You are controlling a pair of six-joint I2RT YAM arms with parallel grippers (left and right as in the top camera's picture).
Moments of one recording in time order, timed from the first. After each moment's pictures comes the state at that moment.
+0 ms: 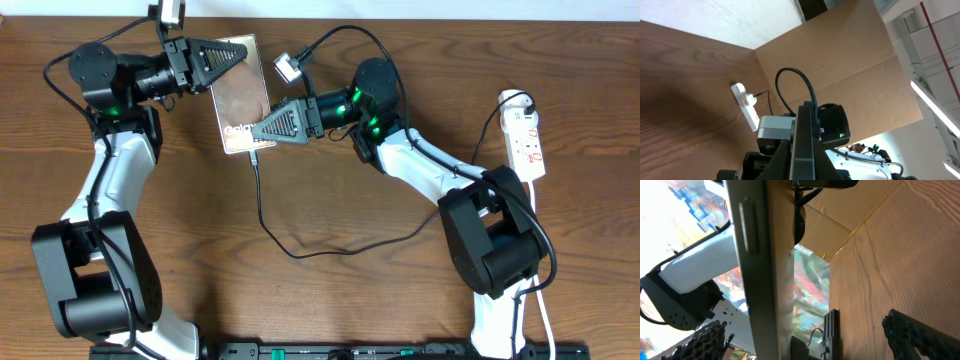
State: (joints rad) left arm 0.17 1.77 1.20 0.91 1.42 -1.43; right arm 0.53 2.08 1.40 0.91 -1.35 1.23
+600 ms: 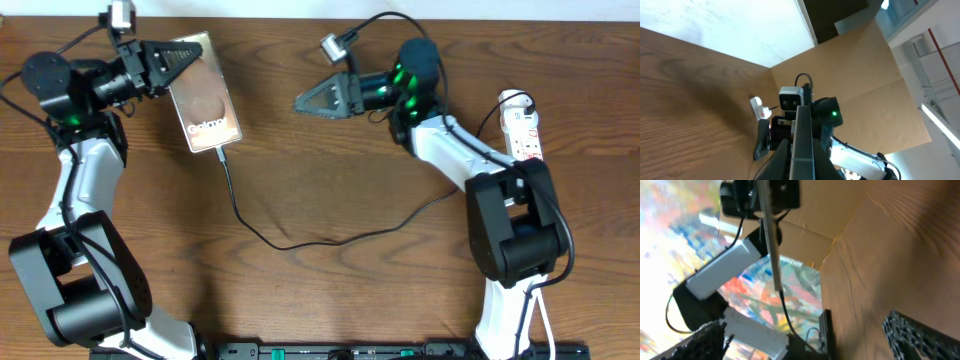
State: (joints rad) left arm 0.33 1.77 1.20 0.89 1.45 -1.42; right arm 0.34 2.08 1.40 0.78 -1.43 1.24
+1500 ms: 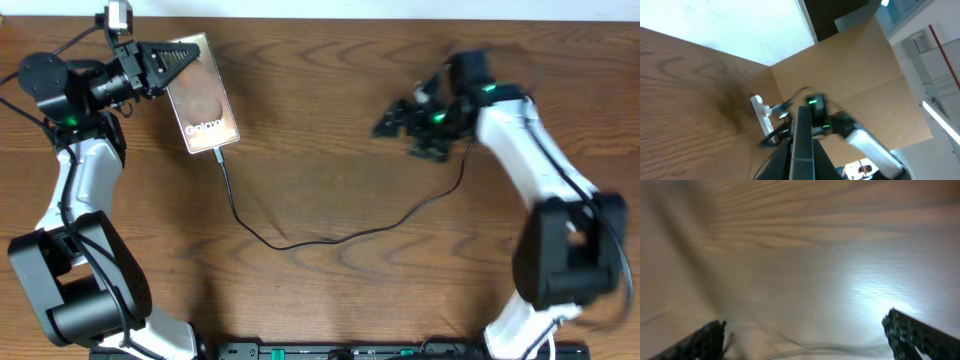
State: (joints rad) left arm 0.32 1.77 1.20 0.89 1.46 -1.41; right arm 0.12 1.85 1.50 -0.94 -0.50 0.41
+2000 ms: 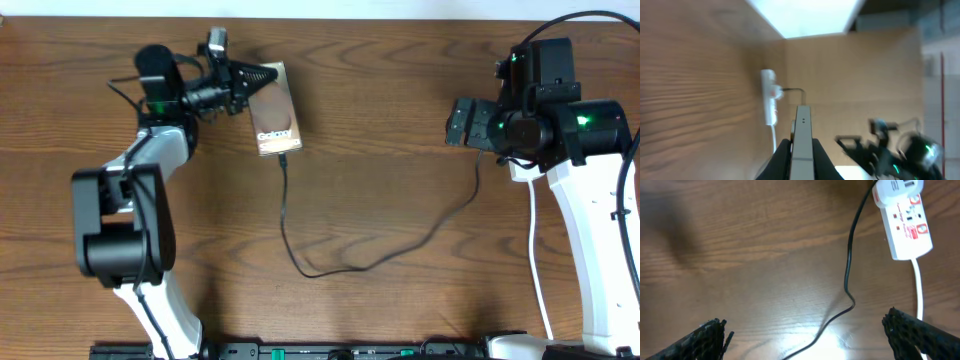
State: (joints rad) left arm 0.07 2.01 1.19 0.67 1.29 -1.28; right arm 0.12 1.48 1.60 -1.20 -0.01 0.34
